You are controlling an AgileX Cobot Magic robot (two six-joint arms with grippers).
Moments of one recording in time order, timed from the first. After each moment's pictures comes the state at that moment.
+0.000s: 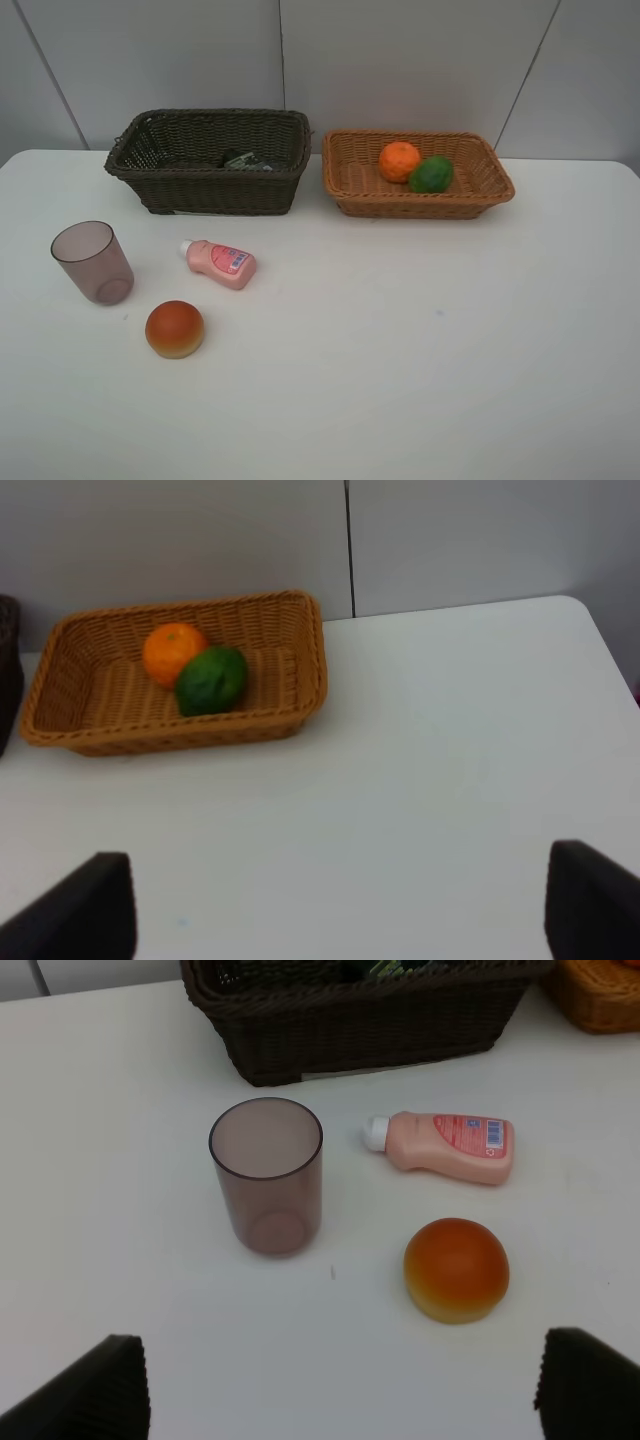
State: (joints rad) left arm -0.10 -0.01 -0.50 -0.04 1.06 0.04; right arm 0.03 0.27 -0.93 -0.11 1.22 0.15
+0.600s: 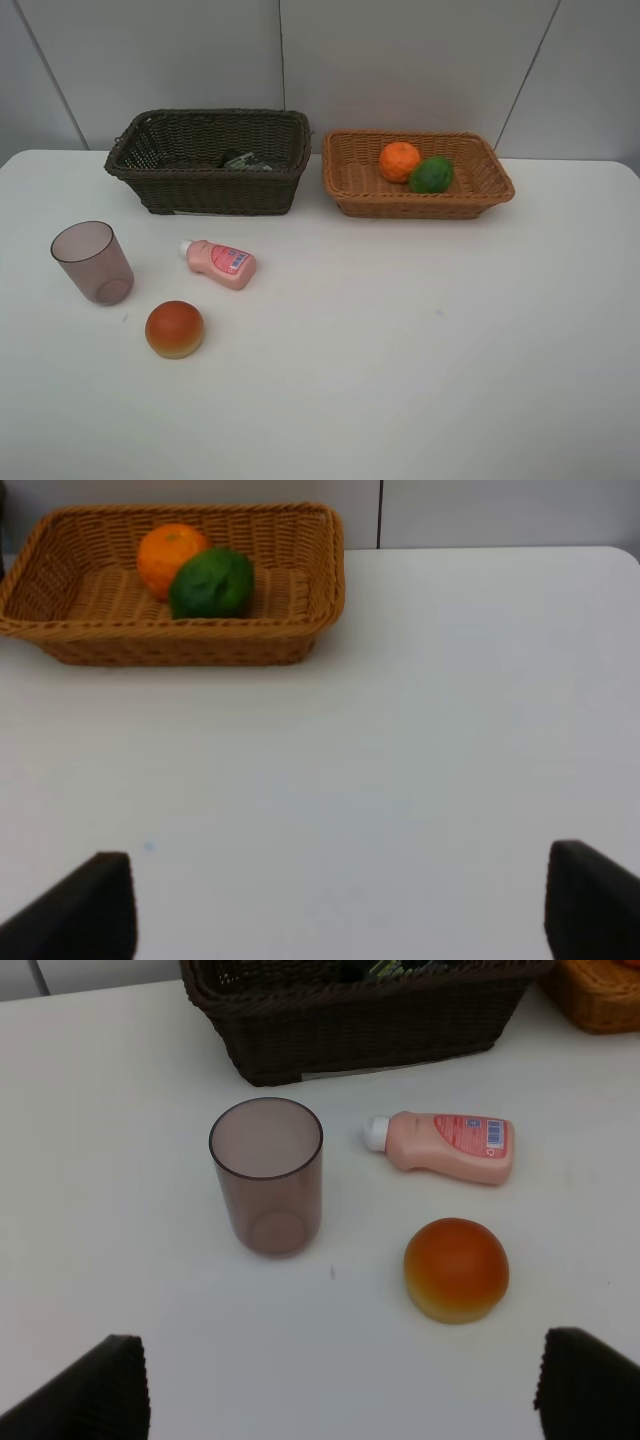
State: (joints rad) left arm -0.10 -0.01 -0.50 -0.04 1.06 0.04; right arm 0.03 0.00 -0.52 -0.07 1.08 0.06
